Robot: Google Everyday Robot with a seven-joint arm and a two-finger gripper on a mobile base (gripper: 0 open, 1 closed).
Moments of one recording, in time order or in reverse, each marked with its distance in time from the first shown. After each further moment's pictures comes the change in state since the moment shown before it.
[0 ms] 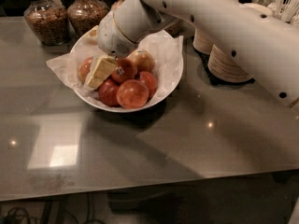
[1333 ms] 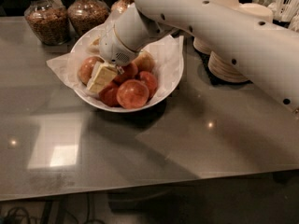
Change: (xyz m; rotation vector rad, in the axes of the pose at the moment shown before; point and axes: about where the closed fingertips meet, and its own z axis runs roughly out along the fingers) arm 0.018 0.008 0.011 0.018 0.047 0.048
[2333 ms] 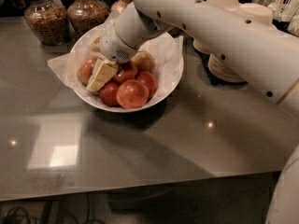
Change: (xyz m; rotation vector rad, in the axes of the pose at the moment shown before) arm 0.009 -0.017 0.012 -0.020 0.004 -0.006
